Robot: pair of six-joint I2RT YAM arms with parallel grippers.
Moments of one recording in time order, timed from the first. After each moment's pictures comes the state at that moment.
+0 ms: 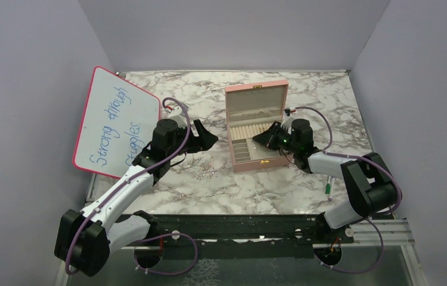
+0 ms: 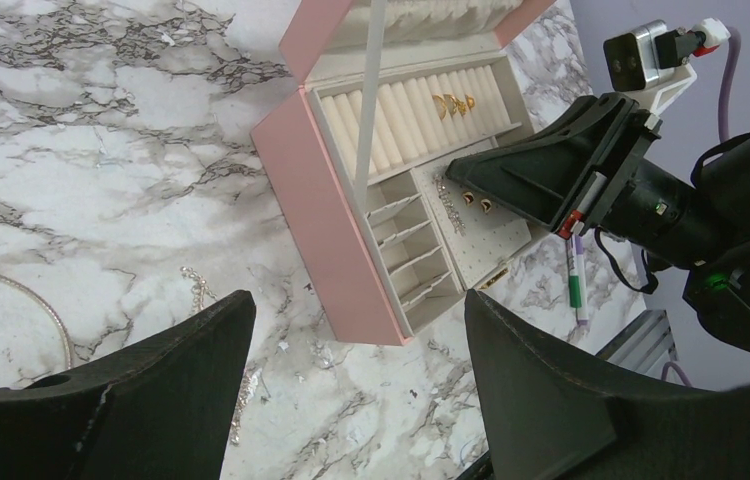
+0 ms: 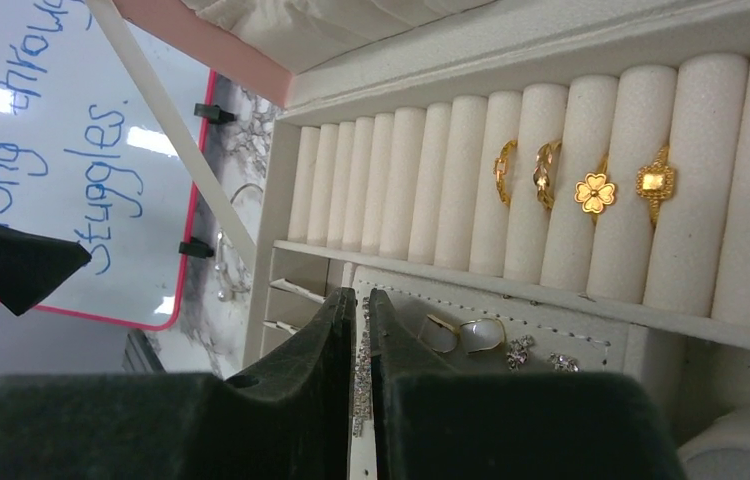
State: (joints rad) left arm -0.46 1.05 0.68 0.00 0.22 -0.64; right arm 0.35 1.53 0.57 0.60 -0.41 0.73
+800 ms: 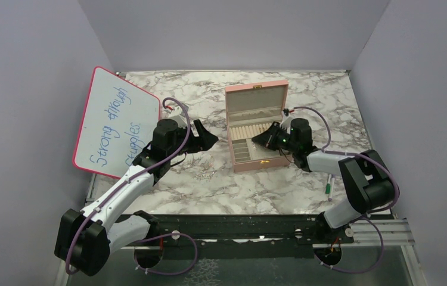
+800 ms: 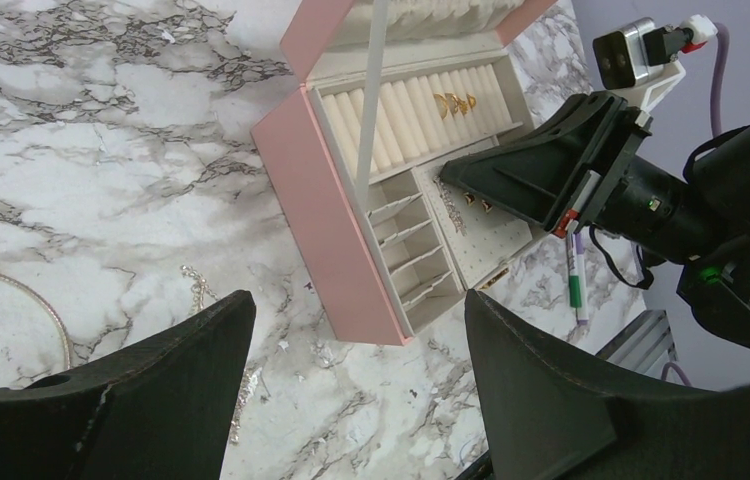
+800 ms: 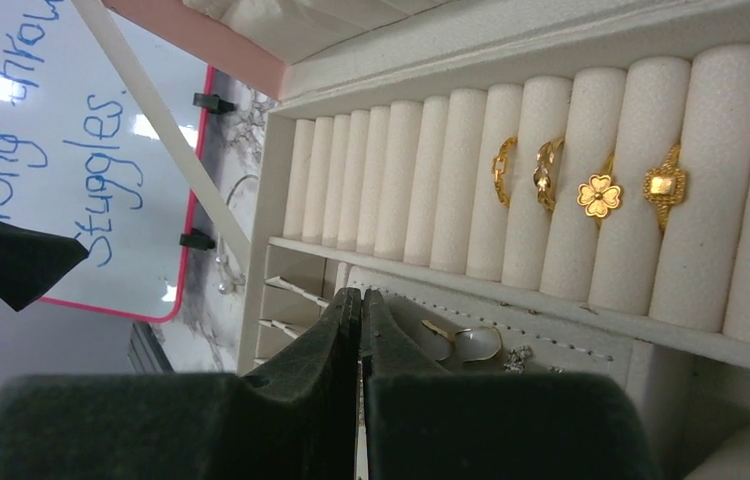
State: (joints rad) left arm -0.46 1.05 0.68 0.00 0.22 -0.64; right arm 0.35 1.57 0.59 0.61 -0.44 0.73
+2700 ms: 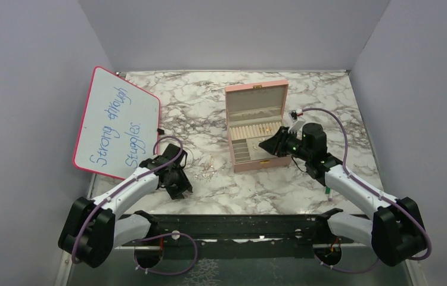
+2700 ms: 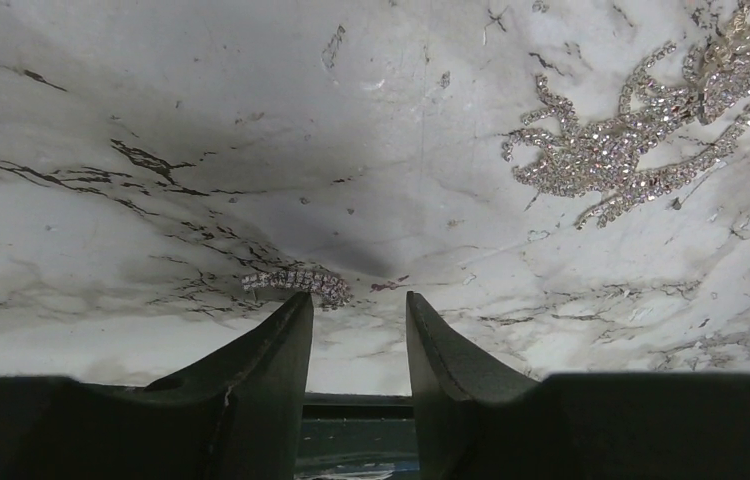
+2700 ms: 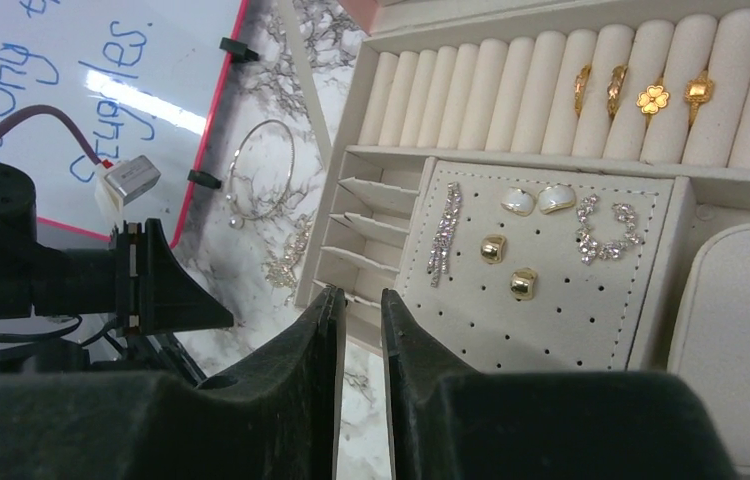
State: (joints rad) left arm -0.46 1.12 0.54 -0.69 0.07 -0.99; right arm 0.38 1.12 0.55 0.21 -0.40 0.57
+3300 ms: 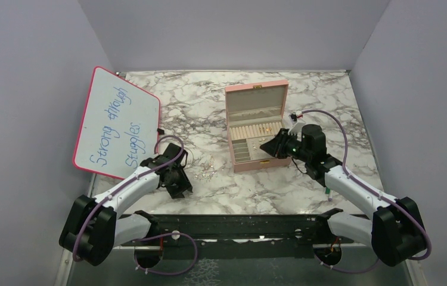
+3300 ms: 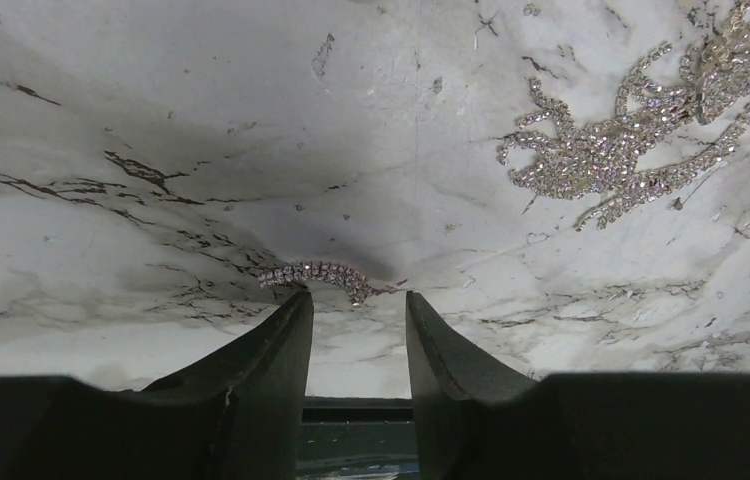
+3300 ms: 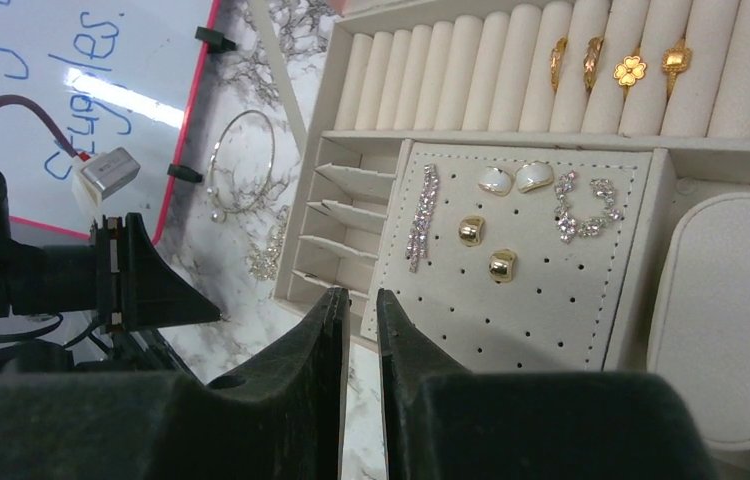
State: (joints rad) left arm -0.46 1.16 0.54 -0.68 0.08 -0.97; right arm 0.38 1.12 0.53 0.19 -0.38 0.57
